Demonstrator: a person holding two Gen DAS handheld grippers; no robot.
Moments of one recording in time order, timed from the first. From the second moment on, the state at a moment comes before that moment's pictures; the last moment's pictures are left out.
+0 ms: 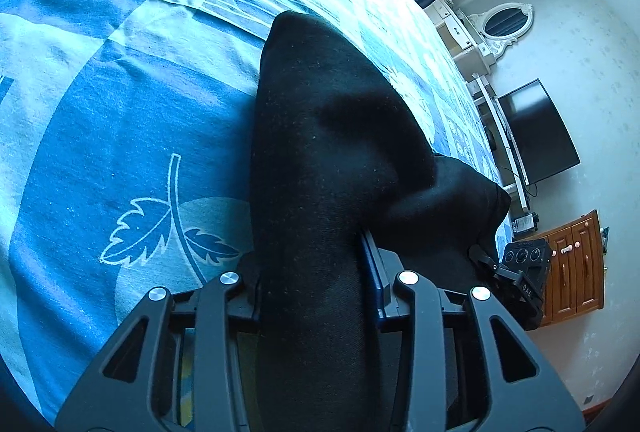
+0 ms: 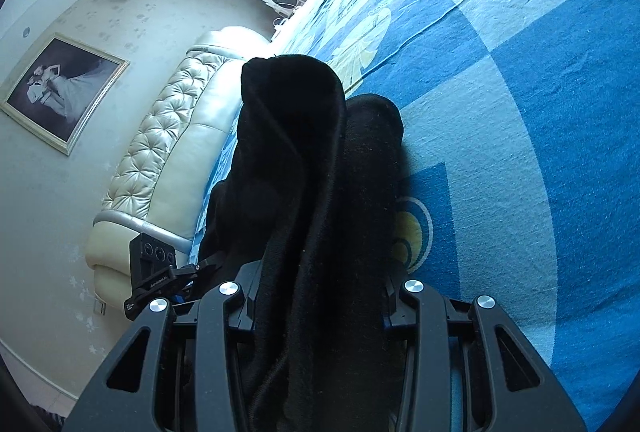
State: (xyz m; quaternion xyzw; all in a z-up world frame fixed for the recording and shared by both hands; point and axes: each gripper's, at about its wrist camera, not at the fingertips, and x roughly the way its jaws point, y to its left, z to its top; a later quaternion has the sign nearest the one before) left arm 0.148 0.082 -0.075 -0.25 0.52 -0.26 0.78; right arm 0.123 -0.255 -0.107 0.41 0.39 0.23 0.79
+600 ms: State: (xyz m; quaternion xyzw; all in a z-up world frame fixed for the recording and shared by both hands) left arm 0.168 0.119 -0.076 -0.24 0.50 -0.28 0.78; right arm 0.104 -0.314 -0.090 0.46 0.36 0.18 0.79
